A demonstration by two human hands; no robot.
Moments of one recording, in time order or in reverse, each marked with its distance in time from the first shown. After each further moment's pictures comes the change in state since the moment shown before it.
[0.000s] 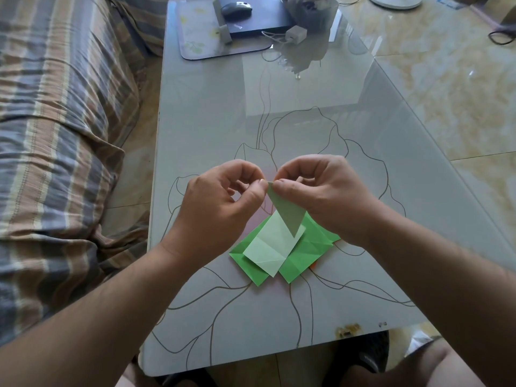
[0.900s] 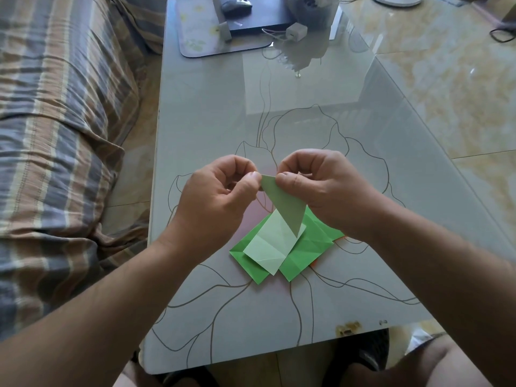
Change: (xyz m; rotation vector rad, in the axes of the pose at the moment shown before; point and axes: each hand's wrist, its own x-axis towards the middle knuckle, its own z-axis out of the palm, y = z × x) left_hand 0.002 0.000 0.002 -0.274 0.017 -0.124; right_hand 0.006 0.002 -0.003 0.025 -0.050 0.015
